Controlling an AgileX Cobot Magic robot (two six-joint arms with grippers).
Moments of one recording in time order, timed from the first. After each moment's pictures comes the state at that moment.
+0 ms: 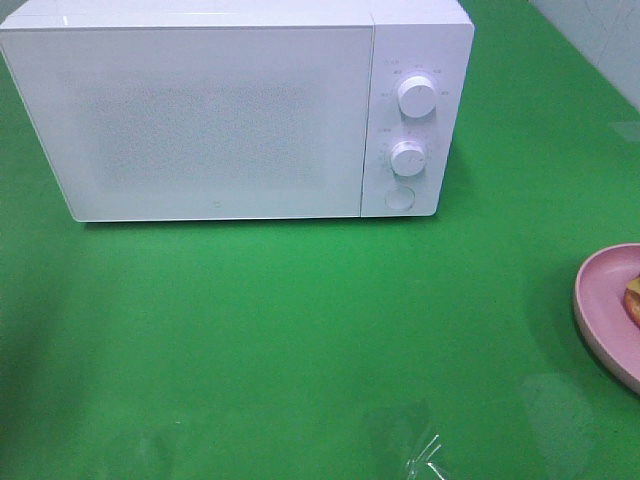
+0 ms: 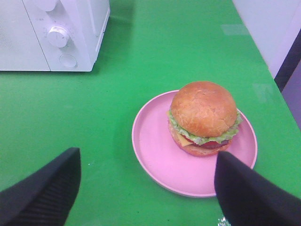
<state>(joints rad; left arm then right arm) 0.06 1.13 -0.82 -0.13 1.09 0.05 0.11 0.00 -0.51 -0.14 1.02 0.19</state>
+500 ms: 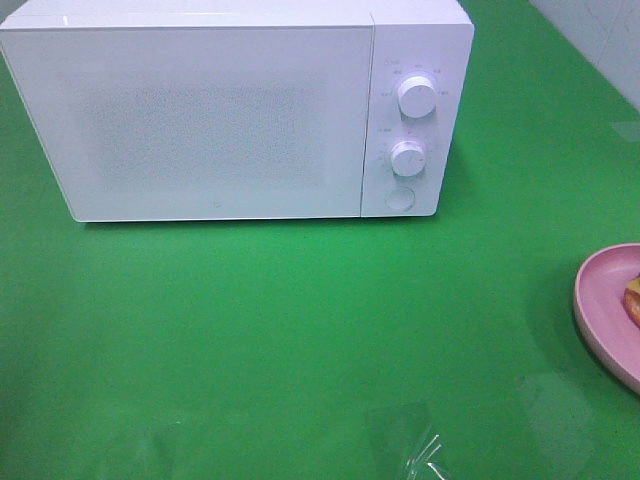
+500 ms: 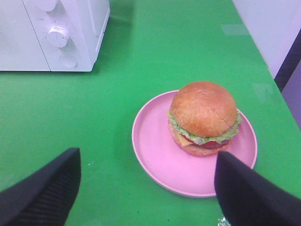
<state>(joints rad) 0.06 0.62 -0.54 -0.08 1.03 0.06 0.11 0.00 -0.51 -0.14 1.02 0.19</state>
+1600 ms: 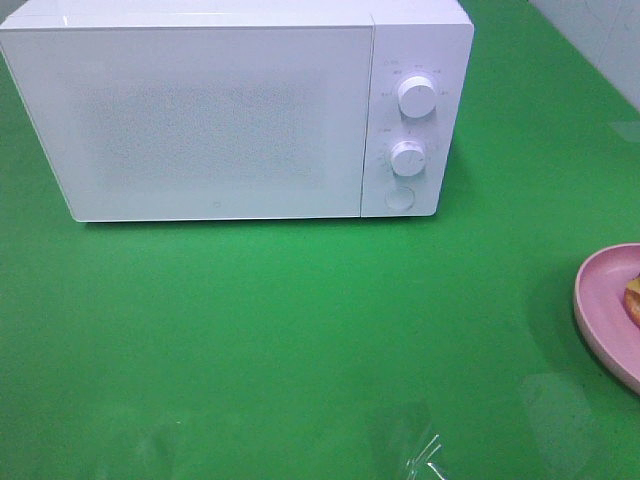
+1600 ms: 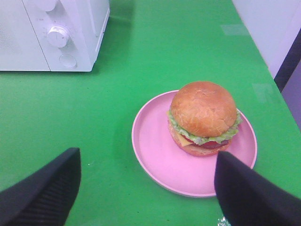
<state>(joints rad) 0.06 0.00 -0.50 -0.08 1.04 0.06 0.11 0.00 -0.51 -0.14 1.02 0.19</state>
